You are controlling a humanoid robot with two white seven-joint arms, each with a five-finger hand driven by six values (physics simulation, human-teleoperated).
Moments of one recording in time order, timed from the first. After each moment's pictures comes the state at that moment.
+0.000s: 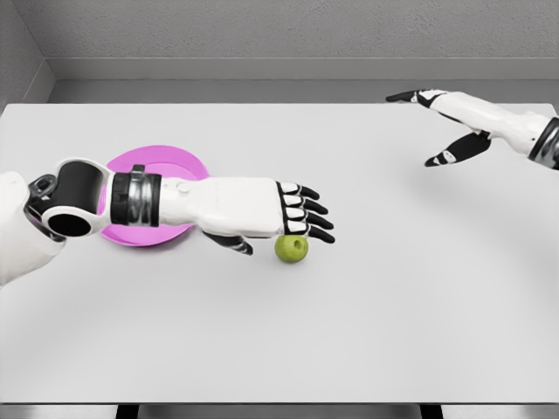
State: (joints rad) left arm -0.81 0.66 -0.93 -1.73 -0.31 -0.61 -0.46; right arm -0.69 -0.66 0.42 -1.11 0.08 -0.61 0.61
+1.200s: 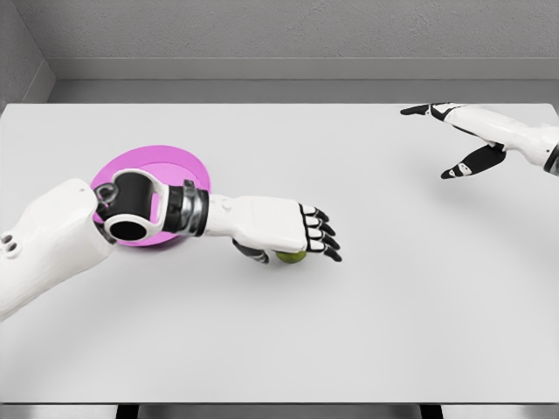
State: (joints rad) left arm -0.83 0.51 -1.02 -1.56 -0.48 -0.61 -0.50; right arm -0.65 -0.70 0.43 -1.11 0.08 -0.61 0.61
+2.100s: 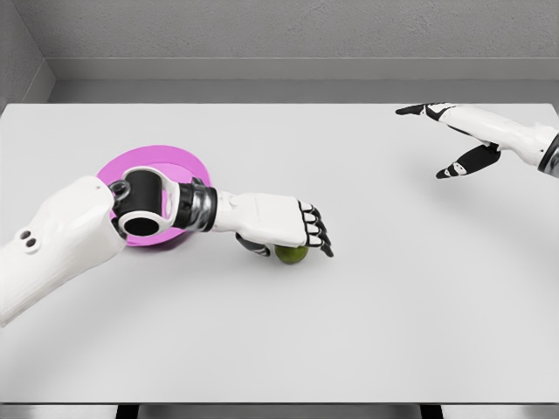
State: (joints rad) left arm -0.84 0.47 -1.03 -1.47 -0.55 -0.61 -0.51; right arm -0.66 -0.69 0.43 -1.11 0.09 -0.61 0.61
